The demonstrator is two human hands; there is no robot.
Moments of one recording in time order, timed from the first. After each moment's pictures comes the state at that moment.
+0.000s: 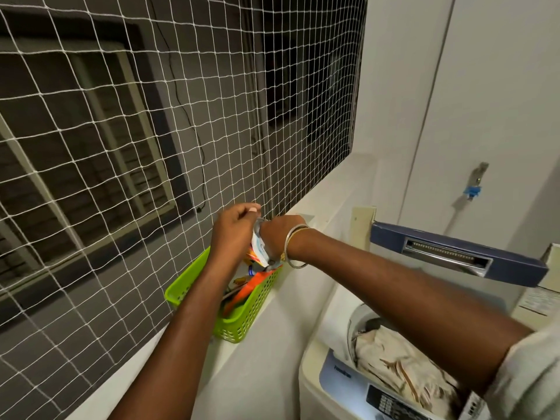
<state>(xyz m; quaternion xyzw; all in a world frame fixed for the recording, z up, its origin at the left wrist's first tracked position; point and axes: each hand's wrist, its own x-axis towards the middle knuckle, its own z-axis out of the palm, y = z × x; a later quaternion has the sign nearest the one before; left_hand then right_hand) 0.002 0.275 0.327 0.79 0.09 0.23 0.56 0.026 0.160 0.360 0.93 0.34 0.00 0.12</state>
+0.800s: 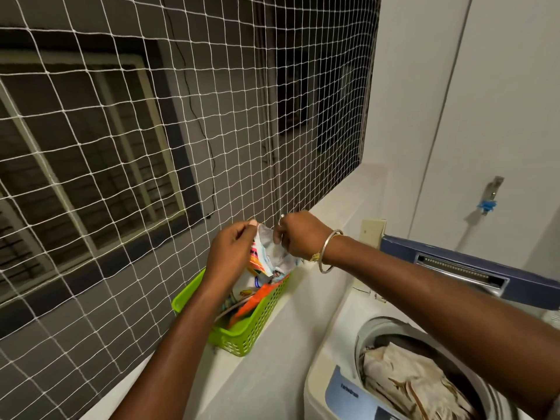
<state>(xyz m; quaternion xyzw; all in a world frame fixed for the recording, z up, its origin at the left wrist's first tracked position) -0.017 0.288 0.324 0.81 0.08 0.23 0.54 0.056 0.135 0.362 0.91 0.38 0.07 -0.13</state>
